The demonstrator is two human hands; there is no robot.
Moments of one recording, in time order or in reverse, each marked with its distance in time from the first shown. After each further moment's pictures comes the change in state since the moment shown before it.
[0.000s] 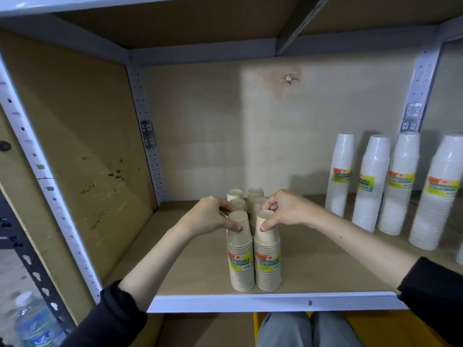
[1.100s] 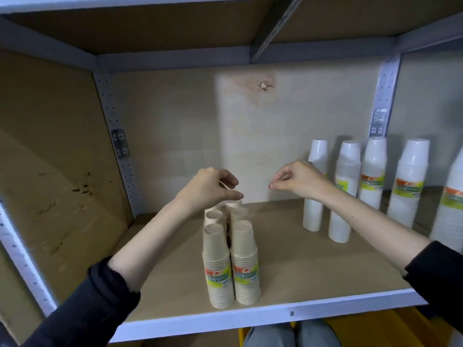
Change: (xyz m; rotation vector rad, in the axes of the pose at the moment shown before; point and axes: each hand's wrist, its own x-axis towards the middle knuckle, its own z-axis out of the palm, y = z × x) left_hand 0.033 0.062 -0.021 0.061 0.134 0.208; right_hand 0.006 0.029 -0.071 0.058 0.397 -0.020
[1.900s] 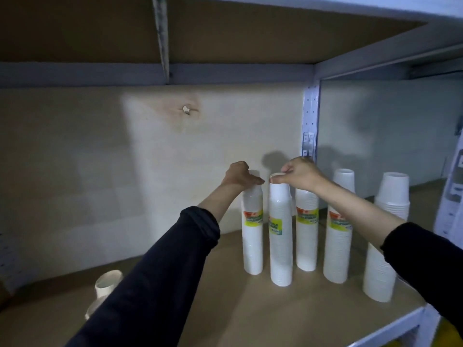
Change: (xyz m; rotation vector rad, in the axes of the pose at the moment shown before) left_hand 0.242 0.125 0.143 -0.103 -0.110 -0.019; right_hand 0.093 0.132 -0.120 -0.143 0.230 0.270
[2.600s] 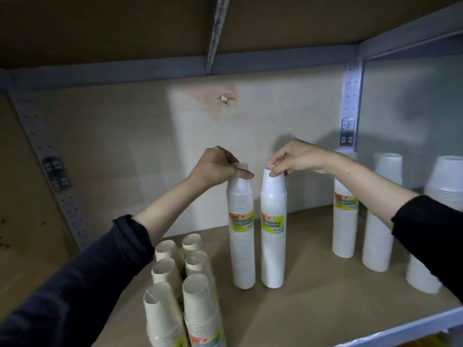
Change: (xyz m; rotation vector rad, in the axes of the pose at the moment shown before) left_hand -0.093 -0.057 -0.101 -0.013 0.117 -0.021; right_hand -0.024 -0.076 0.018 0.240 -0.447 -0.235
